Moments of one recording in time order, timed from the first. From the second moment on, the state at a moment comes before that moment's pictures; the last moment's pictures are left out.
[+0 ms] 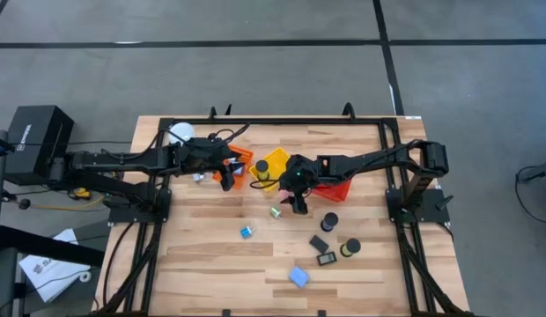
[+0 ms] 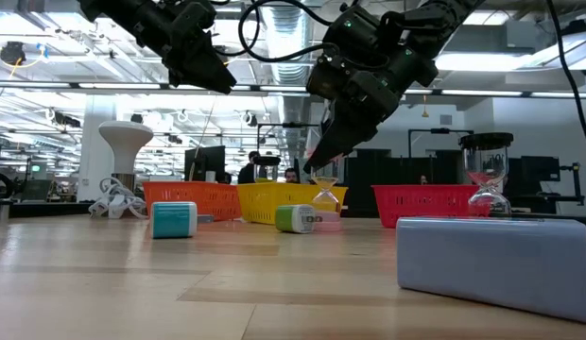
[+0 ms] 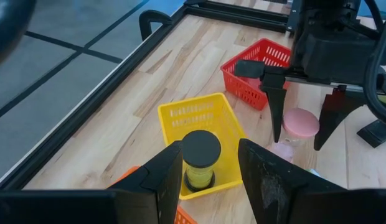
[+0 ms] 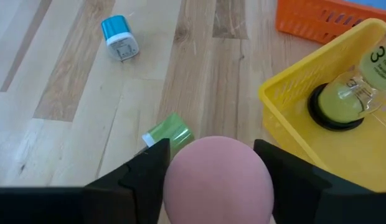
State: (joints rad) left arm 0.17 1.07 0.76 -0.20 -0.24 -0.11; right arm -0.10 1.75 1.04 -0.13 -0.21 -0.13
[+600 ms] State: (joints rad) left arm 0.17 1.07 0.76 -0.17 -0.24 -0.11; right arm -0.09 1.75 1.04 -0.13 -0.21 -0.10
